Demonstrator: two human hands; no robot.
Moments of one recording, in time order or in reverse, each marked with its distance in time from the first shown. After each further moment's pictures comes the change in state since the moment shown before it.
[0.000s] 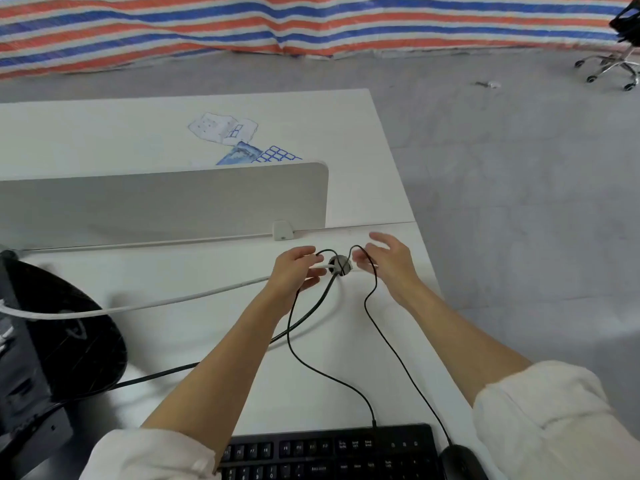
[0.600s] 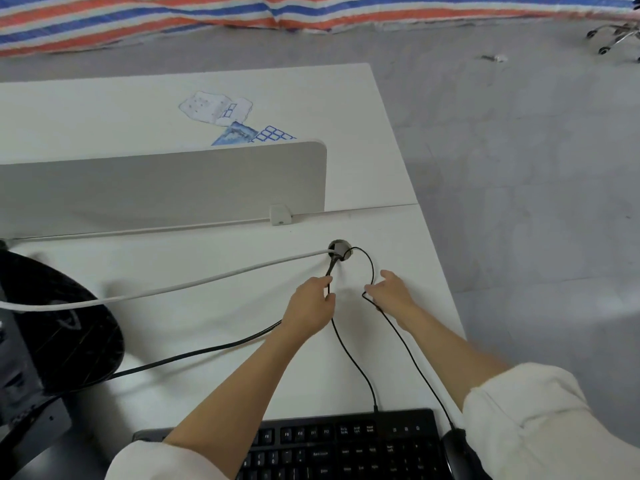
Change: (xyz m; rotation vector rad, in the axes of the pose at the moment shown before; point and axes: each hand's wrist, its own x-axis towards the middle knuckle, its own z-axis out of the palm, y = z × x) left_hand -0.004 -0.071 0.015 1.031 -0.058 0.174; right_hand 0.000 0.084 -0.014 -0.509 -0.013 0.238
